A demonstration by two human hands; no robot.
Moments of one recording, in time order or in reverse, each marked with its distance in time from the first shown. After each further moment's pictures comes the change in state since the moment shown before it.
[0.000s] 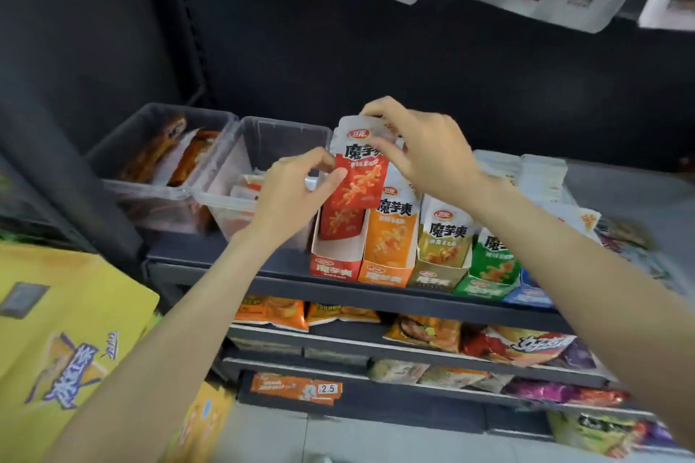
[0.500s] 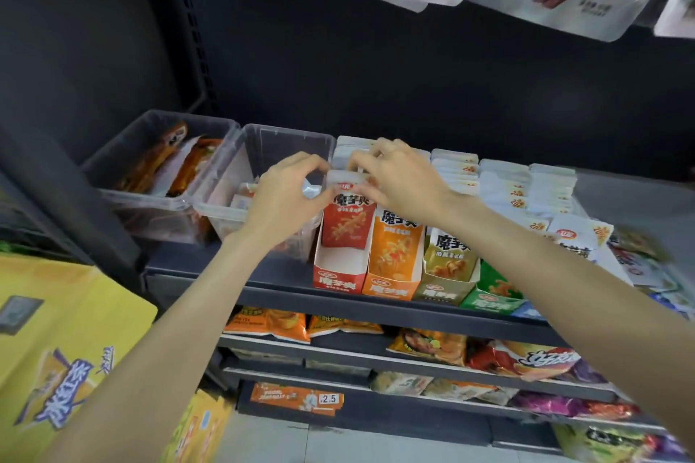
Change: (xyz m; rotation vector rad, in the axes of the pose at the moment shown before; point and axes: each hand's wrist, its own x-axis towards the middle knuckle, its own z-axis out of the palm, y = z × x) left_hand 0.013 -0.019 -0.002 0.138 0.053 0.107; right_hand -0.001 0.002 0.043 -0.085 -0.309 0.001
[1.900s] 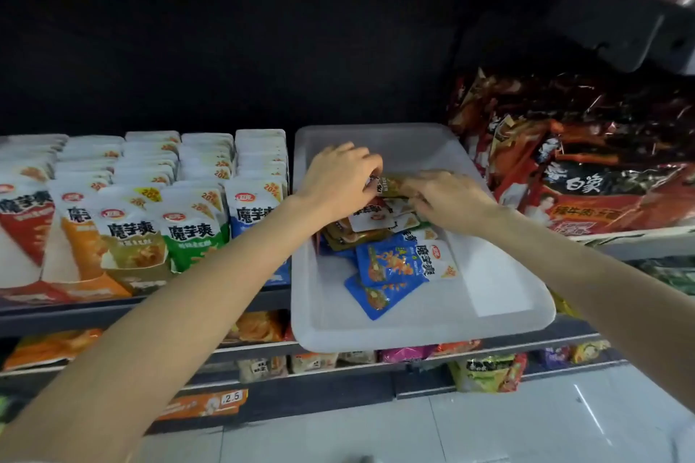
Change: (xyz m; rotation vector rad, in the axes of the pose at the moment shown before) left_hand 0.049 0.353 0.273 0.286 -0.355 0.458; right_hand -0.342 0.306 -0.068 -0.051 -0.323 0.421
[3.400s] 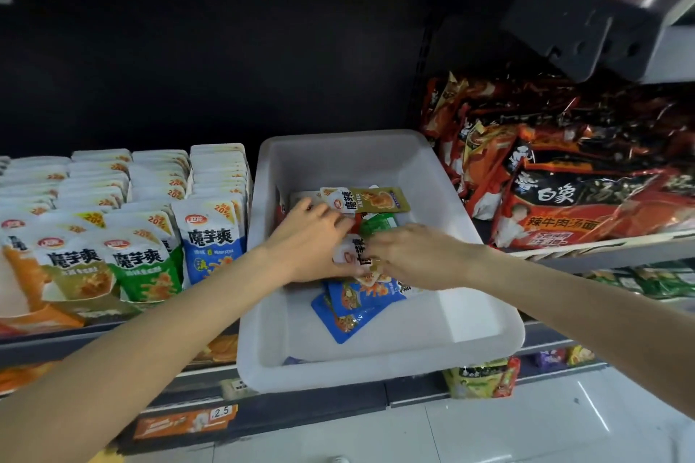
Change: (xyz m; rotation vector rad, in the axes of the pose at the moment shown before) left_hand -0.022 0.016 0.033 0.288 -0.329 0.168; right_hand -0.027 -0.004 0.020 -0.089 -0.264 -0.333
